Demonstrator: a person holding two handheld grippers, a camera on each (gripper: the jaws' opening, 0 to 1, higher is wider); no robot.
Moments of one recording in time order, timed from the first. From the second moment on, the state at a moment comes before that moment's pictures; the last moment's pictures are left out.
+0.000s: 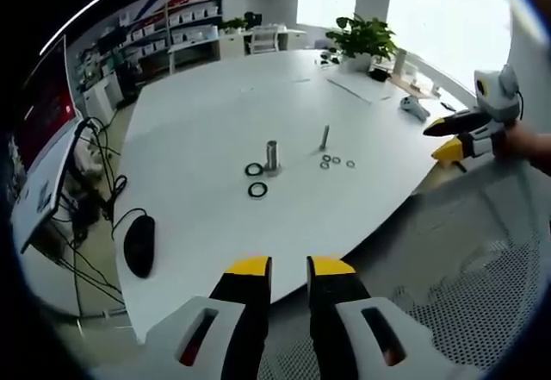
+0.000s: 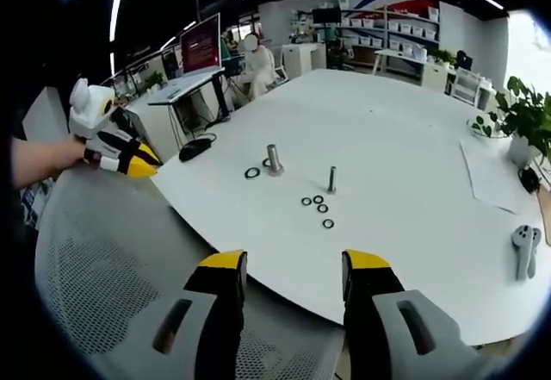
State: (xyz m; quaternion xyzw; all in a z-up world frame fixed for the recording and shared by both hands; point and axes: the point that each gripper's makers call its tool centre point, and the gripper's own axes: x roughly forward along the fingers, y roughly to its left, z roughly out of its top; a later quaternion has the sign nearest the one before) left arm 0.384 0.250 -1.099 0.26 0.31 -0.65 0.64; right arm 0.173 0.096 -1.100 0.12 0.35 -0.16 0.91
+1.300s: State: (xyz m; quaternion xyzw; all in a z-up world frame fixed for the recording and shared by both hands) left arm 0.377 0.246 -1.105 0.25 0.33 -0.66 0.63; right arm 0.162 0.090 -1.112 0.13 0.38 -0.19 0.89
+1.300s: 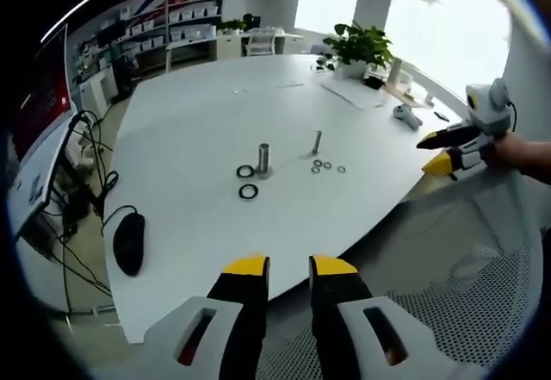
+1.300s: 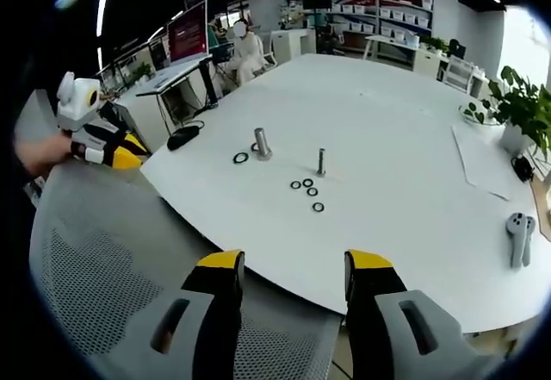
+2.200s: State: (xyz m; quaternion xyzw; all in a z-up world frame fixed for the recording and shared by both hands) left arm 0.407 0.168 -1.132 0.25 0.38 -0.65 0.61; right arm 0.171 0.095 -1.108 0.15 0.36 -0.17 0.91
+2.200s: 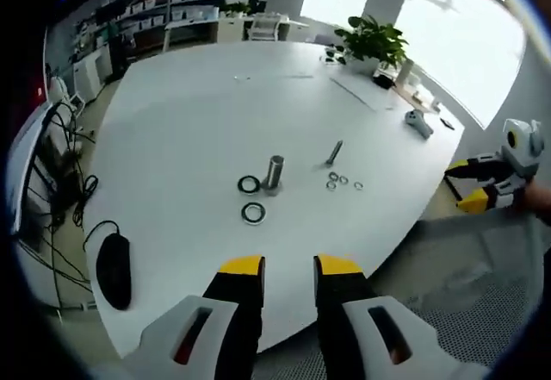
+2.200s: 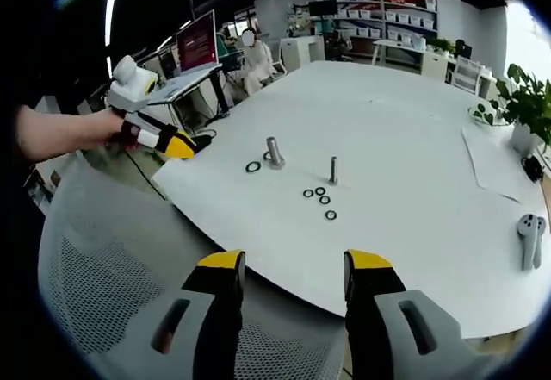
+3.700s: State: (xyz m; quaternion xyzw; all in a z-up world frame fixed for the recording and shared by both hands) left arm 0.438 0.092 -1.235 0.37 0.43 -0.58 0.59; right arm 0.170 0.094 -1.100 0.15 0.35 -0.17 0.91
